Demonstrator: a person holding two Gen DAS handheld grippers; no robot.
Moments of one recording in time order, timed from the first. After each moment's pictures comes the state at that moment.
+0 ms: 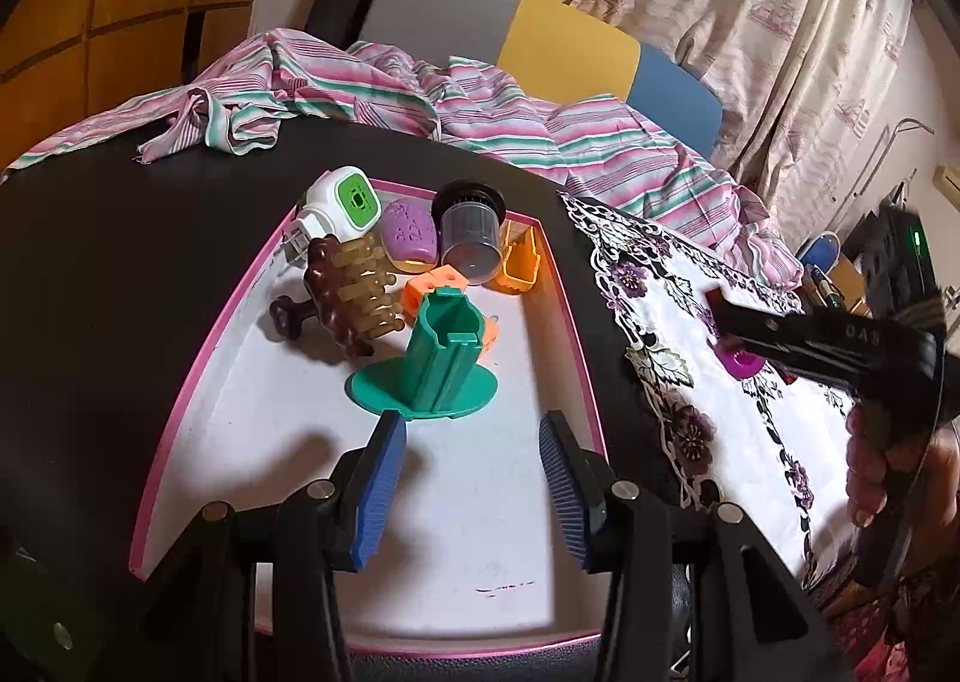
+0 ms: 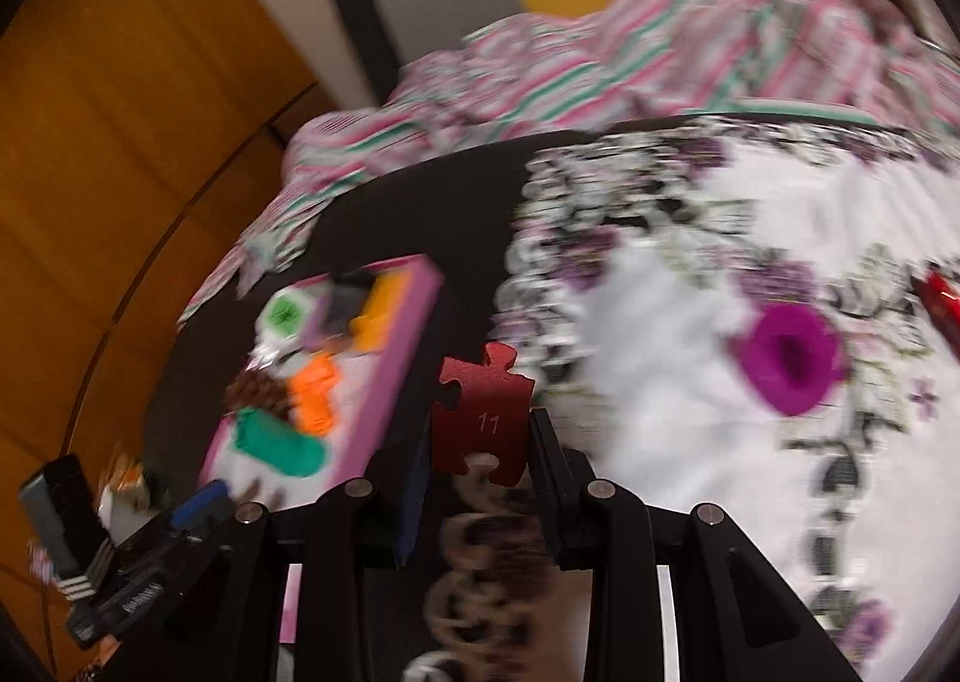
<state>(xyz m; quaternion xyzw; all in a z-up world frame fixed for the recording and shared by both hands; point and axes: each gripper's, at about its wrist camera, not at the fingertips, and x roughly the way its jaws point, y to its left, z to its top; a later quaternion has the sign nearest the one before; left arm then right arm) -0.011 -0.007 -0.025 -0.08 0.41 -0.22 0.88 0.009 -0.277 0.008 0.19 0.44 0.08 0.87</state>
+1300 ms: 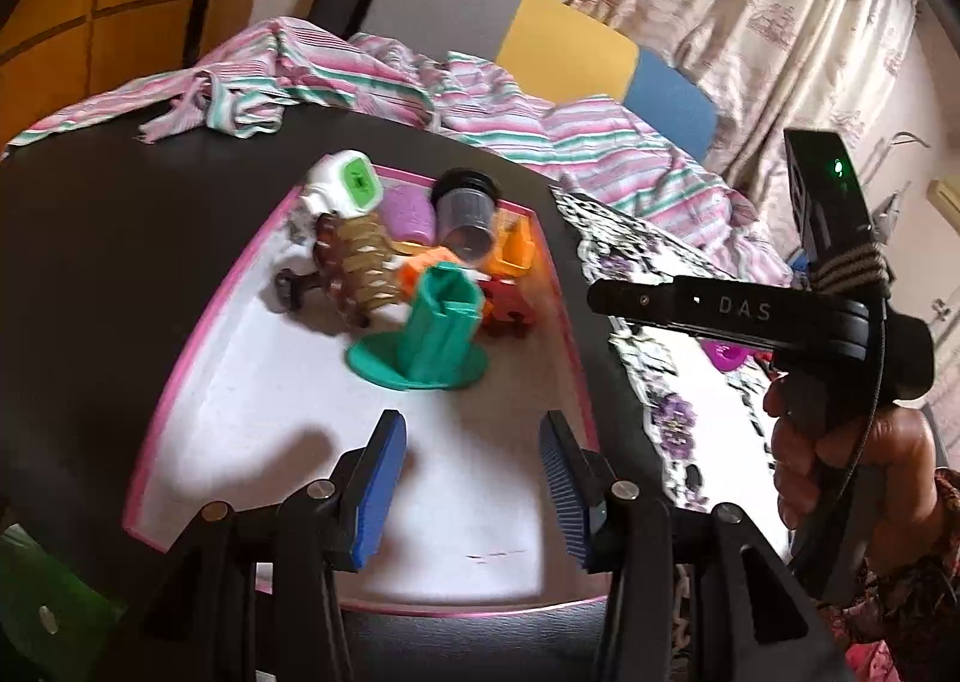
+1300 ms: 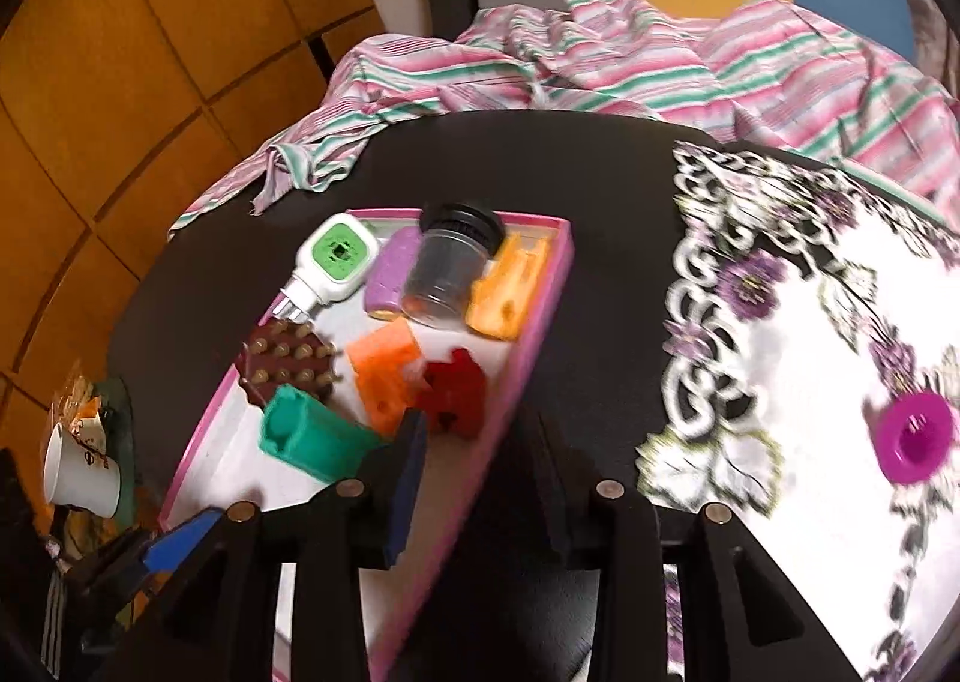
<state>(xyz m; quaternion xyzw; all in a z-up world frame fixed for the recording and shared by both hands) -0.023 0.000 -0.027 -0.10 0.41 -0.24 0.87 0.044 -0.202 -0.007 0.11 0.47 0.08 0.87</state>
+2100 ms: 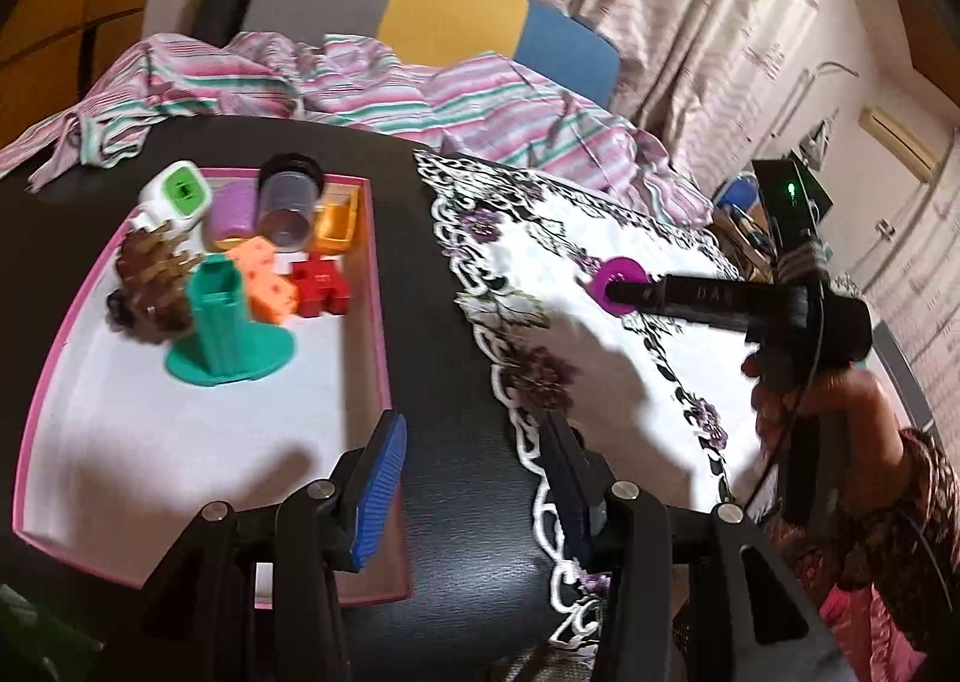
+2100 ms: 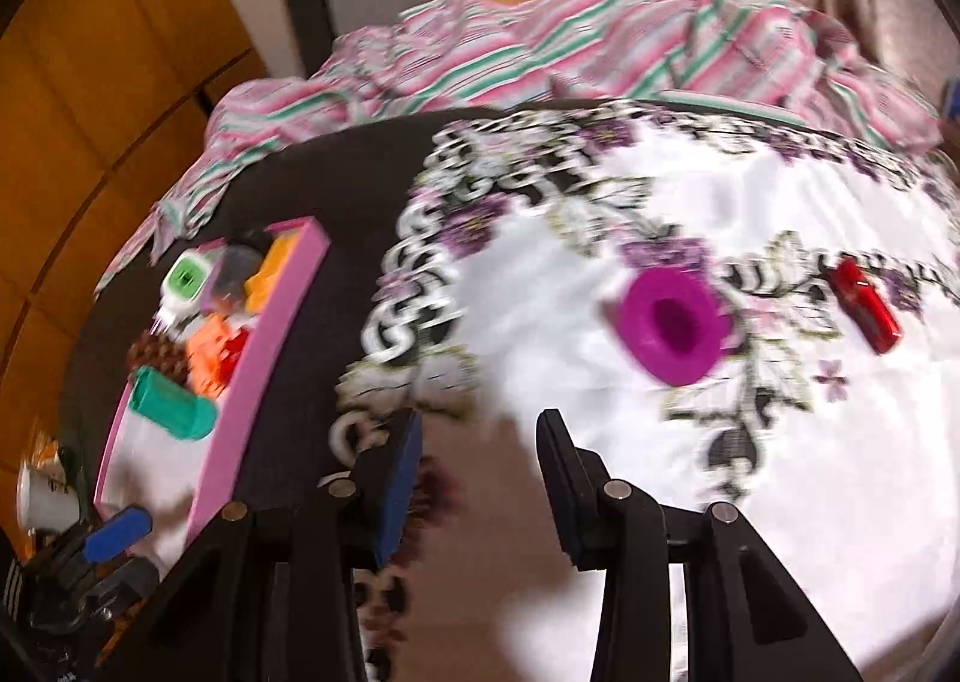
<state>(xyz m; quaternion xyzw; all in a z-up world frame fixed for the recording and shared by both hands) -0.049 -0.078 -0.010 -0.05 0.42 -0.33 0.84 -0.017 -0.344 -0.009 0.15 0.47 -0.05 0.87</state>
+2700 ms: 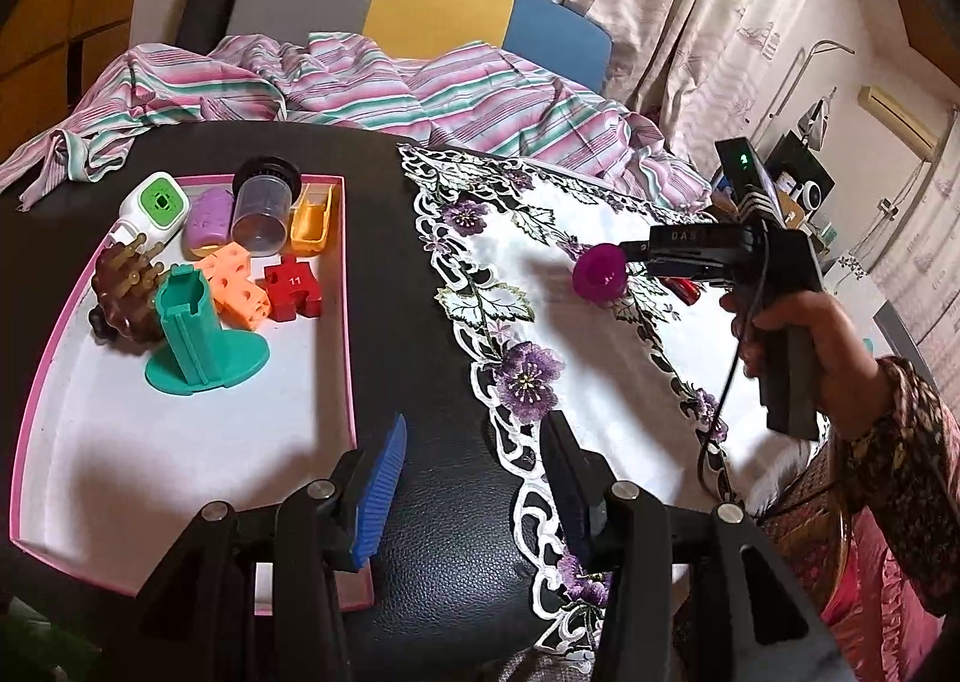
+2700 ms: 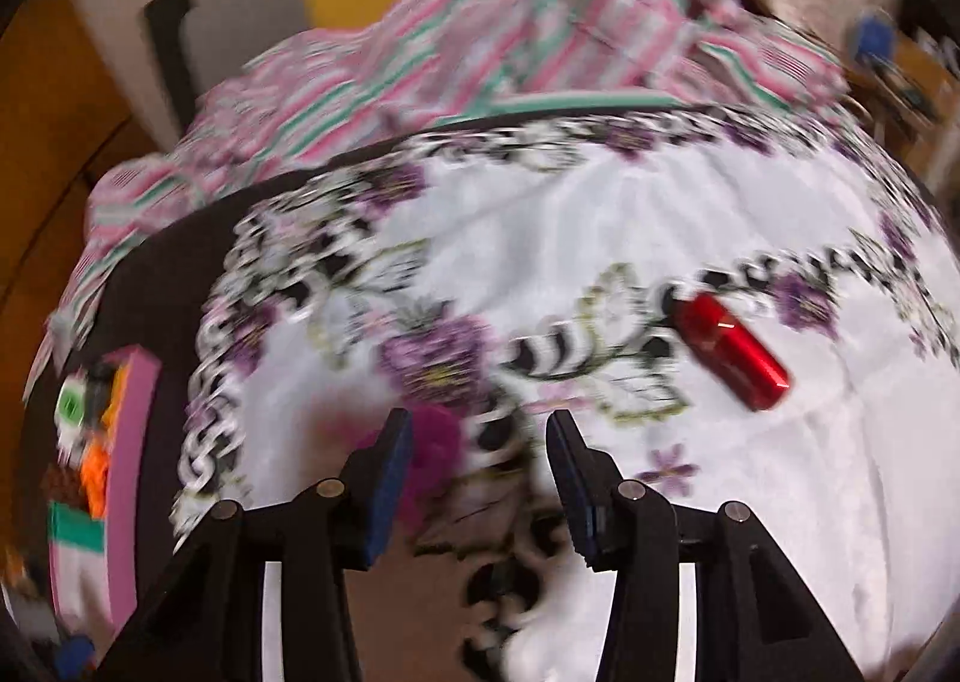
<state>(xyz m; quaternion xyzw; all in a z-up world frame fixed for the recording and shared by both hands) -0.052 -0.095 -0.008 -0.03 0.42 -0.33 0.84 0.011 -0.426 -0.015 0.16 0.48 -0.12 0.86</state>
